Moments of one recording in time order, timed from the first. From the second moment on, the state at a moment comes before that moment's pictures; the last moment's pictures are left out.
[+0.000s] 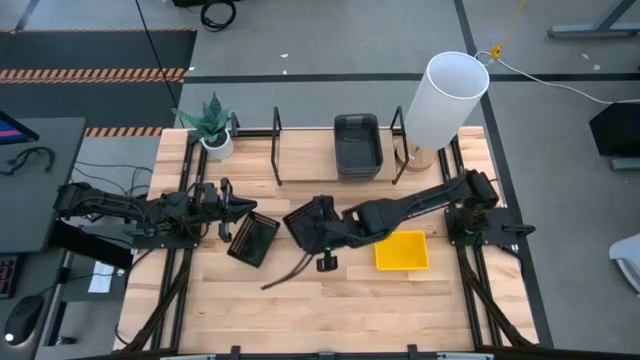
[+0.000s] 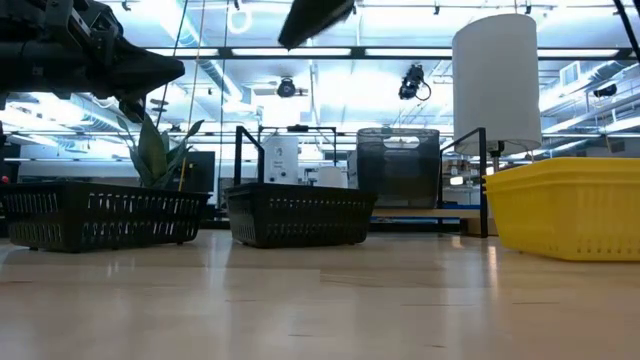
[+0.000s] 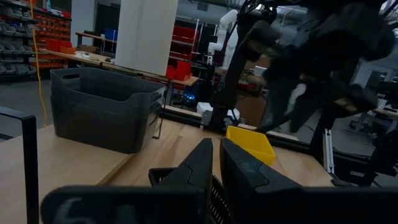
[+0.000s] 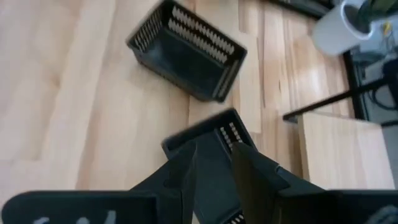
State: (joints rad) left arm -0.11 0.40 0.01 0.50 -0.29 -0.20; right arm 0.28 1.94 1.81 -0.81 0.40 0.01
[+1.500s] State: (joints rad) left arm -0.43 0.81 0.62 -0.64 -0.16 -0.51; right arm 0.40 1.39 0.81 0.31 0.43 0.04
